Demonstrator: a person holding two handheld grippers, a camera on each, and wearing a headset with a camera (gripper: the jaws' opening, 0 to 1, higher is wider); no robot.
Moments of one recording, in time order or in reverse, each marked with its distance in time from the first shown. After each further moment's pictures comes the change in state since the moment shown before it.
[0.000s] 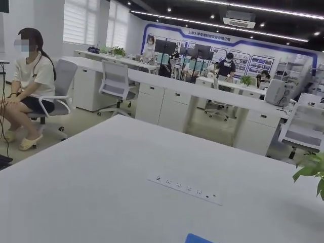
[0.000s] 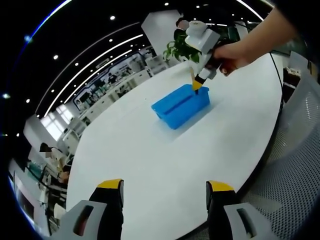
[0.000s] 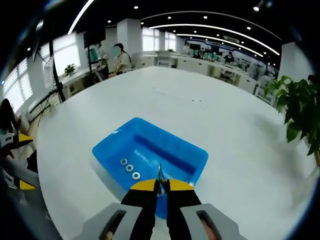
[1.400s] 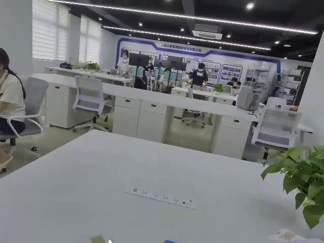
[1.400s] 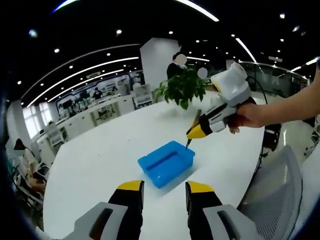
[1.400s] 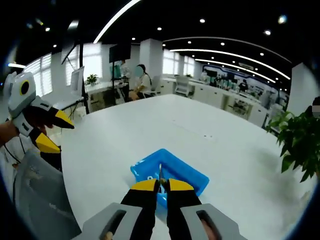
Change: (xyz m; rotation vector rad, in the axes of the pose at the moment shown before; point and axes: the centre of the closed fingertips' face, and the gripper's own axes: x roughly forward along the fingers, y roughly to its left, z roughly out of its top) left arm -0.024 0.013 0.134 -0.138 -0.288 -0.274; right arm -0.092 0.044 0.043 -0.135 -0.216 0.122
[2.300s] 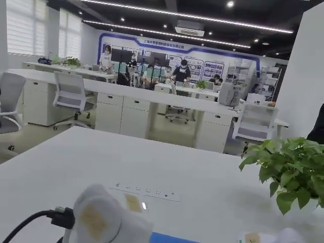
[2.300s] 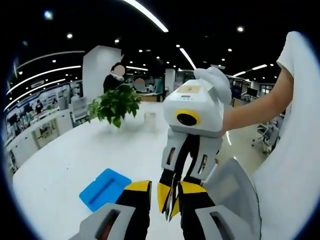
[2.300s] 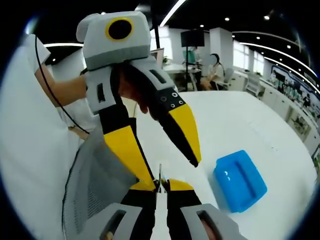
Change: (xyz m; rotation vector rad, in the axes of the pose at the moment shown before) left arm 0.005 -0.100 0.053 0.124 -0.074 -0.560; right arm -0.055 0.141 -0.014 -0.246 0.158 0.561
